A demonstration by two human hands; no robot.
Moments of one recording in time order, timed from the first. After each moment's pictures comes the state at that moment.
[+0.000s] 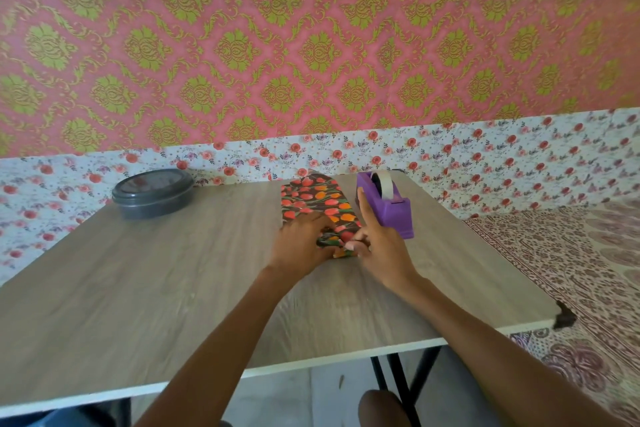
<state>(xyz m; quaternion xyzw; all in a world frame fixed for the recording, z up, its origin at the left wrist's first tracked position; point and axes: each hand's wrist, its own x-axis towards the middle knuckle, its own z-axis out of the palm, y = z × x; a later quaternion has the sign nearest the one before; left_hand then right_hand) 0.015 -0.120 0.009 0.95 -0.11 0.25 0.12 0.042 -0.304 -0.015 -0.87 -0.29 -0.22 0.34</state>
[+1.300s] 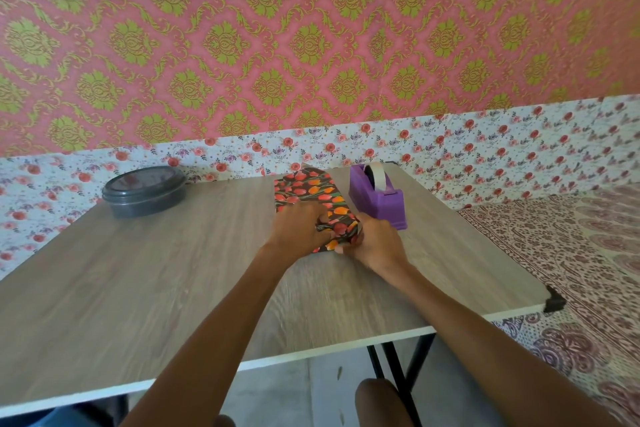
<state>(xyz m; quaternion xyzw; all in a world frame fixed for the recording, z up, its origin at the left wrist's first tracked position) 0.031 -0.126 0.026 0.97 -0.11 0.22 0.09 0.054 -0.297 -0.022 -0.94 -0.14 -0.18 0.27</state>
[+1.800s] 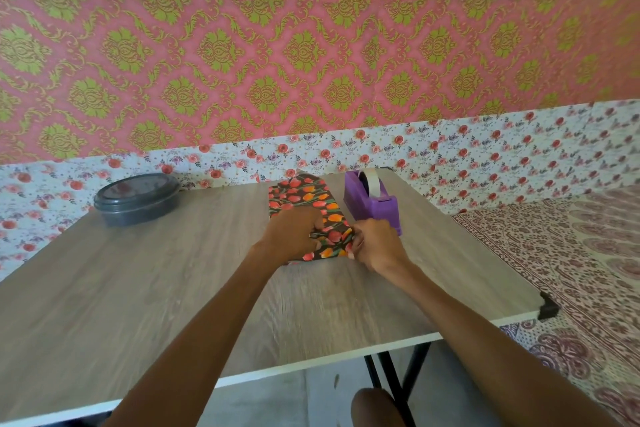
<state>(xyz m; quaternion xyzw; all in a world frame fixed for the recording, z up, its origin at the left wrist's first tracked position) 0.036 -0.121 0.035 0.98 -0.13 0.13 0.07 0.060 -0.309 -0.010 -0.94 -0.14 -0.11 0.28</state>
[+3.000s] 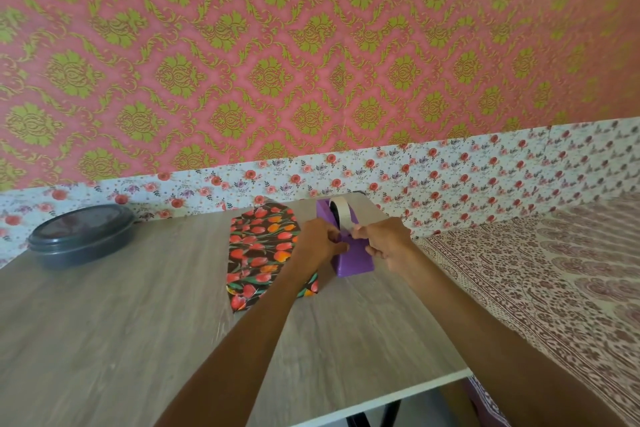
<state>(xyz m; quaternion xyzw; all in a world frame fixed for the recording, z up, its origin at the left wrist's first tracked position) 0.116 -0.217 0.034 0.93 -0.11 0.10 0.34 0.134 -0.371 0.037 -0.76 0.14 0.00 0.63</state>
